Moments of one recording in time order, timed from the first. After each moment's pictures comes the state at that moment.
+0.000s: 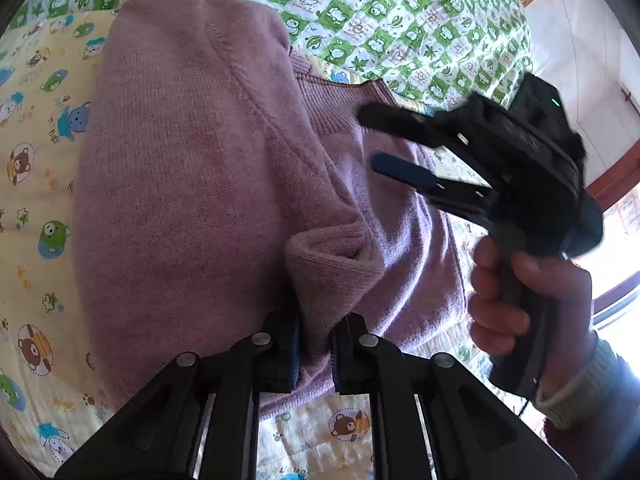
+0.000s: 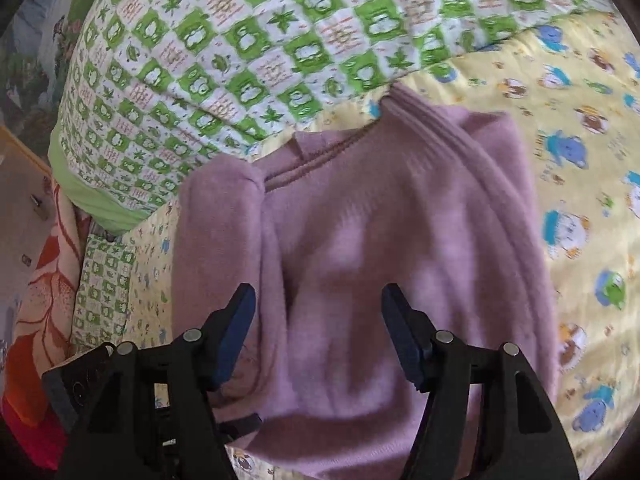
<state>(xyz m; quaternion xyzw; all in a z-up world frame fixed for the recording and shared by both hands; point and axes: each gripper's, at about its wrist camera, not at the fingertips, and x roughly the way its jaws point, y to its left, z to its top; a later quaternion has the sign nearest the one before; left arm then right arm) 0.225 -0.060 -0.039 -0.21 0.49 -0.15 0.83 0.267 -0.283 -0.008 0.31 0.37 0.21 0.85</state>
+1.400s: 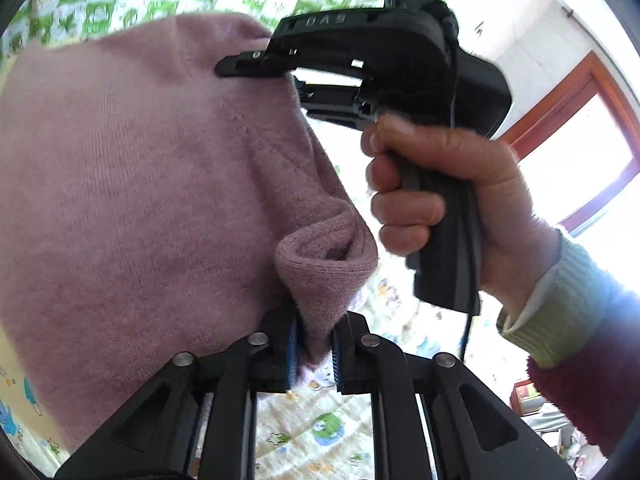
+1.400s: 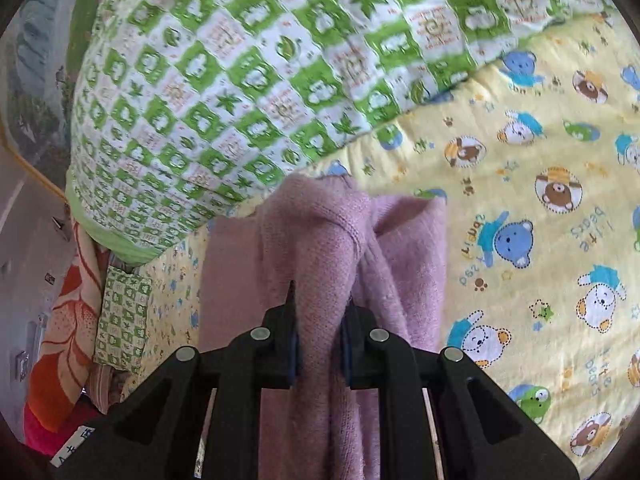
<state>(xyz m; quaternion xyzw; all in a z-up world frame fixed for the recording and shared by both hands) 0.221 -0.164 -0.032 -0.12 0.52 -0.29 0.80 0.299 -0.376 -0.021 0.35 0.35 0.22 0.84</state>
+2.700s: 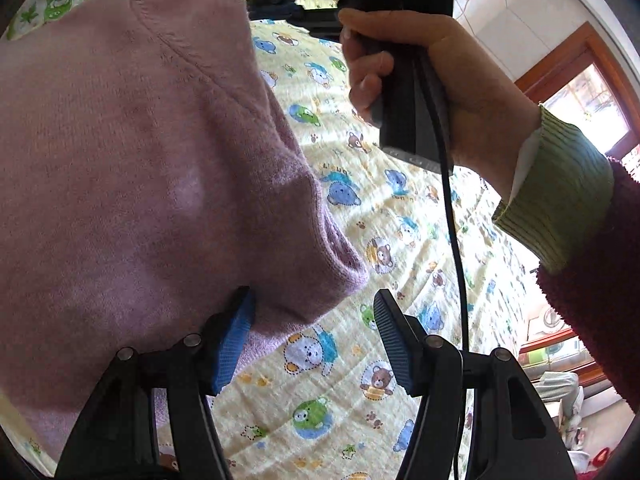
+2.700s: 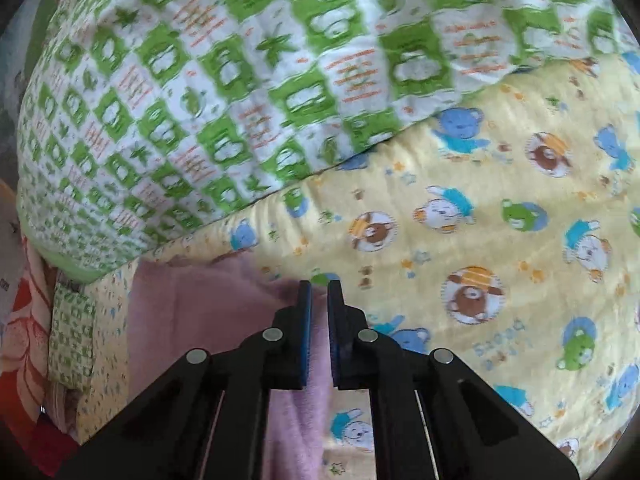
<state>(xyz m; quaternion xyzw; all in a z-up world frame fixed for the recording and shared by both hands) 0.211 -0.232 -0.054 -0.08 0.55 -0.32 0.77 0.333 -0.430 -0.021 0.33 0.35 0.12 0.87</state>
